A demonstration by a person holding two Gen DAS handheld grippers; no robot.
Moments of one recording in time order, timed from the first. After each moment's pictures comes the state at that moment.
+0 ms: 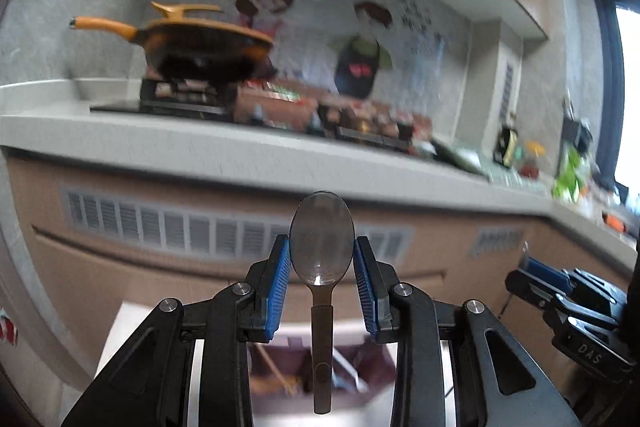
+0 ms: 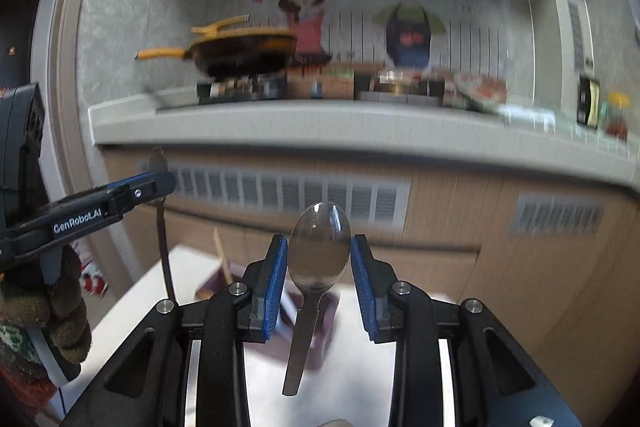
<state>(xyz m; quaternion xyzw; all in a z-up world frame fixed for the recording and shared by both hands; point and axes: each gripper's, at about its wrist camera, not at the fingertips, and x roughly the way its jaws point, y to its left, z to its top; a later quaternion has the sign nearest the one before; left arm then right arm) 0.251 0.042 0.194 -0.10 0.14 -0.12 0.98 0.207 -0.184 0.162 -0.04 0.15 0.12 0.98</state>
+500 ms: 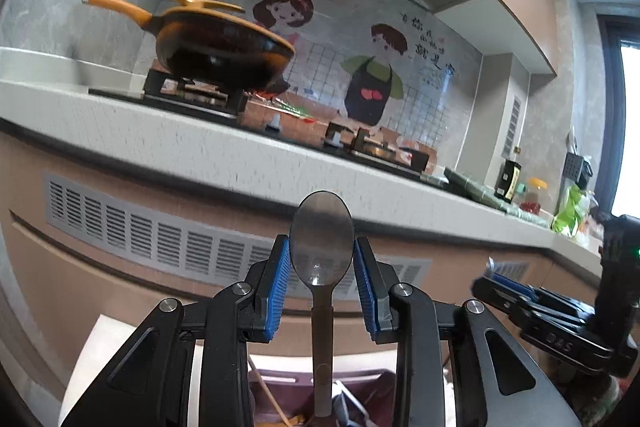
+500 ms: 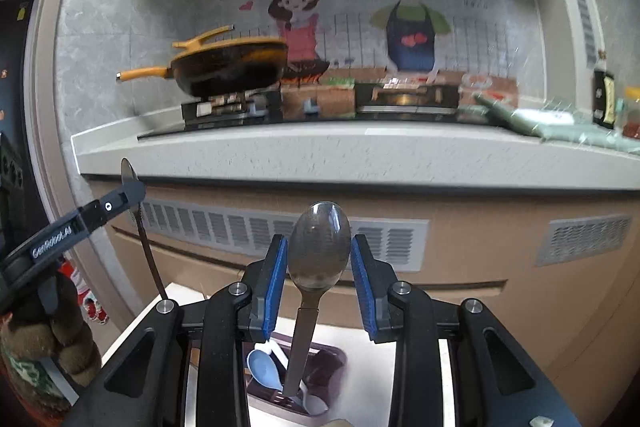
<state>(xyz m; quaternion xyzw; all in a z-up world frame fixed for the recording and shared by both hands) 0.295 0.073 0.156 -0.14 0.10 -0.13 0.98 0.286 -0.169 0.149 0.00 0.17 0.14 0.98</state>
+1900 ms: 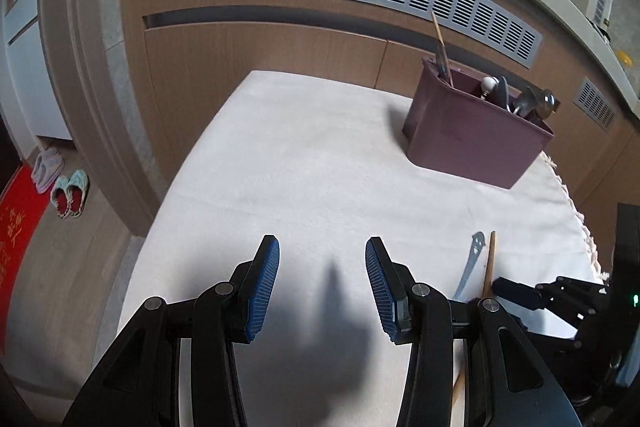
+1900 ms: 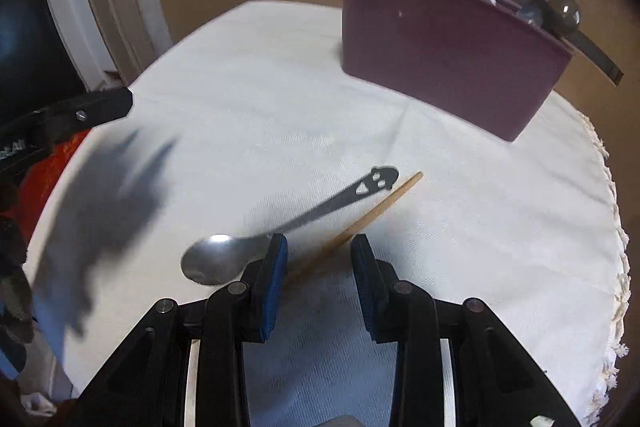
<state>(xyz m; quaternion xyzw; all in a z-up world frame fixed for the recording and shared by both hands) 0.146 0.131 -0.028 -0.09 0.38 0.02 0.92 0.174 -0.045 -0.097 -0.13 0.45 0.19 0.86</state>
